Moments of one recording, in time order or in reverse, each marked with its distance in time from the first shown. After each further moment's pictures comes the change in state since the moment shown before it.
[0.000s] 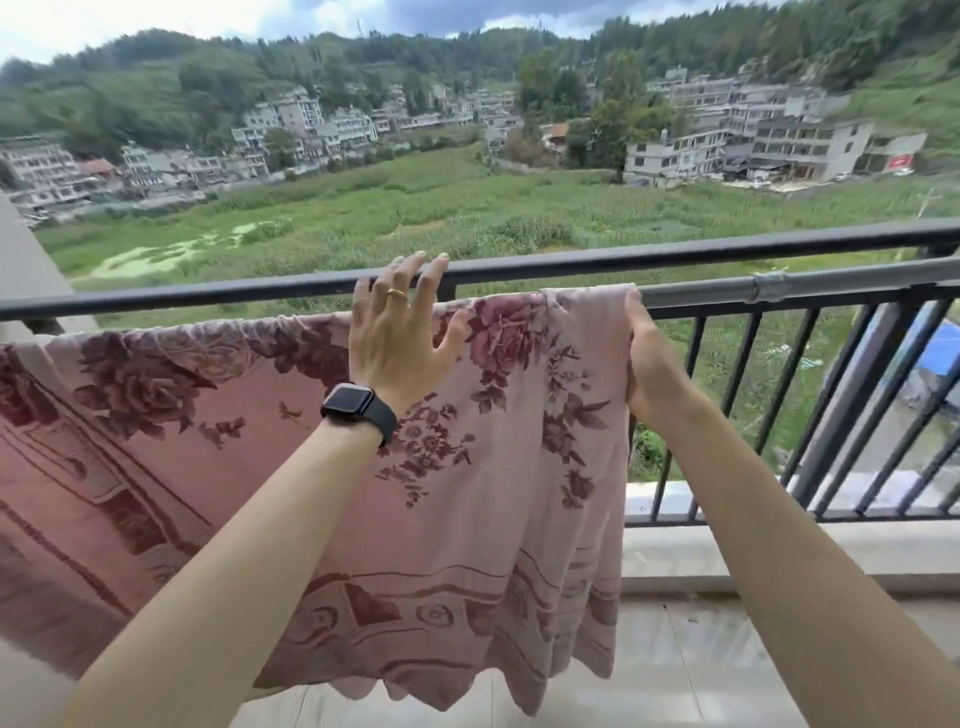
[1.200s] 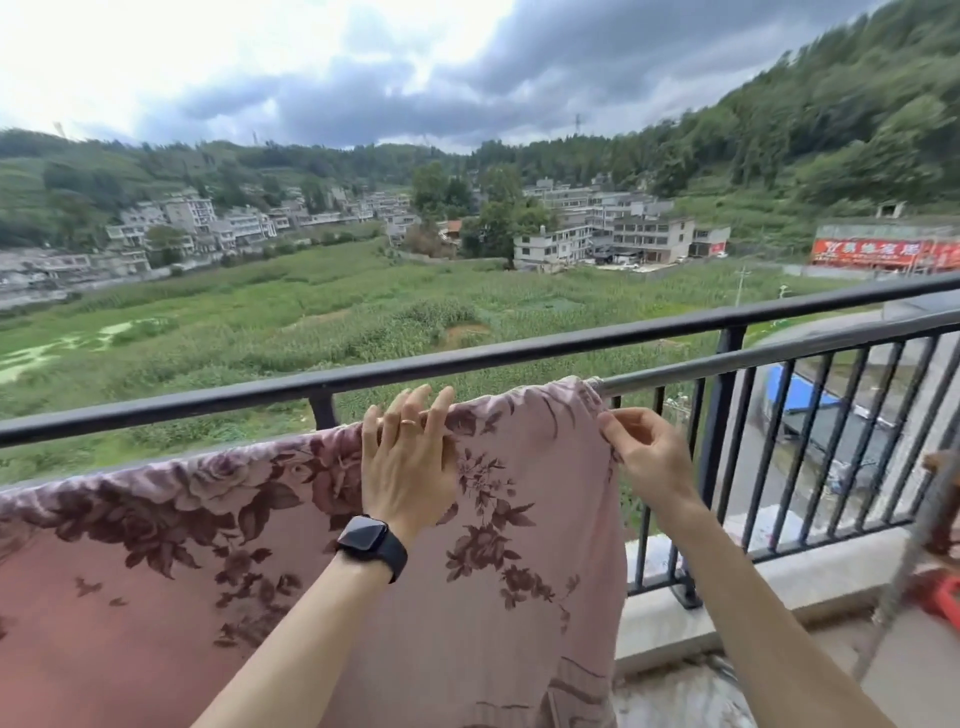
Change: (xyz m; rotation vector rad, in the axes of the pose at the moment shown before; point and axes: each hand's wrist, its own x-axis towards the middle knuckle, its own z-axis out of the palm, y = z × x) left_hand 0.023 0.145 0.065 -0.164 0.057 0.155; right_hand -0.006 -0.017 -0.164 -0.316 0.429 -0.371
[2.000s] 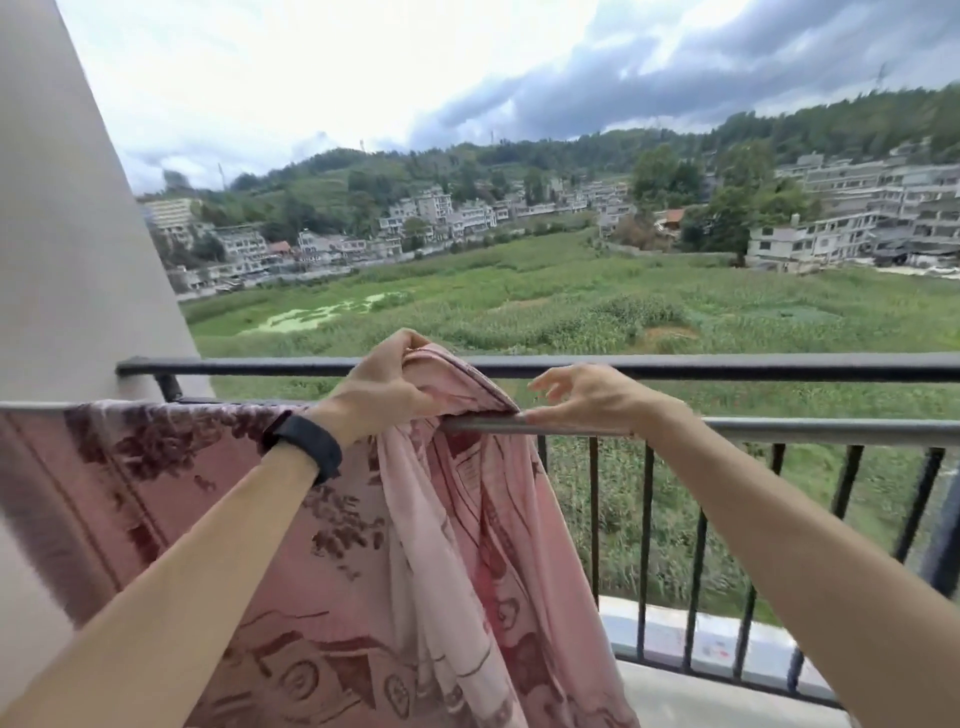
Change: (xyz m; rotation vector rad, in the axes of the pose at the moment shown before) left_hand 0.078 0.035 -0.140 -0.464 -0.406 -0.694; right_hand 0.107 -0.083 0.057 -0.661 -1.057 -0.463
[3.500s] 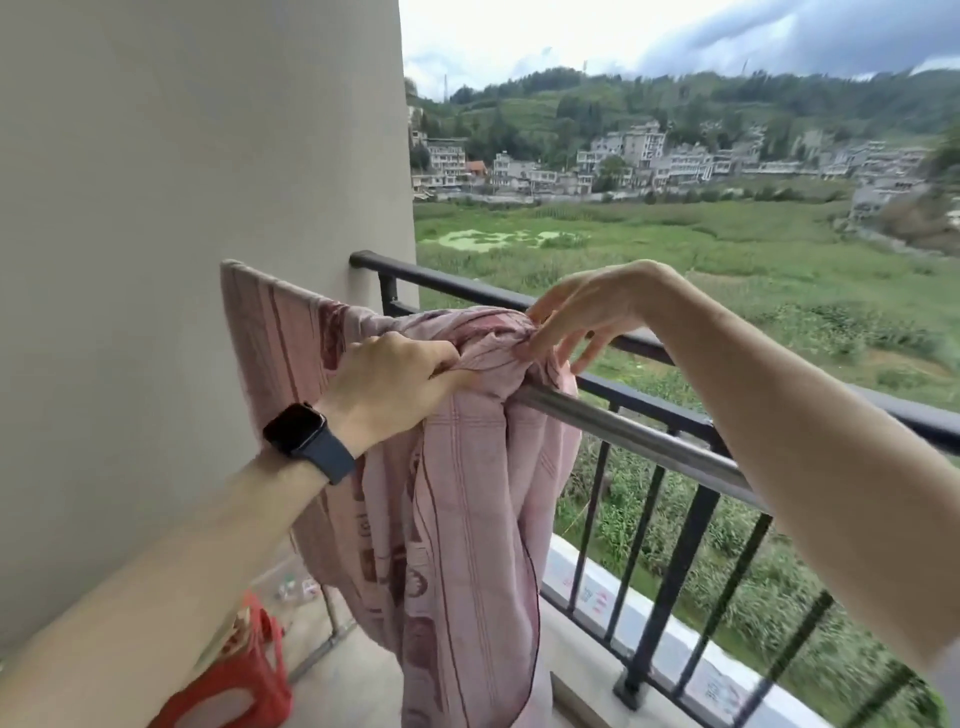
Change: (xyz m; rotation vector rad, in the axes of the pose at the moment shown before) left_hand 0.012 -0.328 -0.200 0.864 0.420 -0.034; right_hand 0.356 -0.306 0.137 0.129 -0.685 -0.242
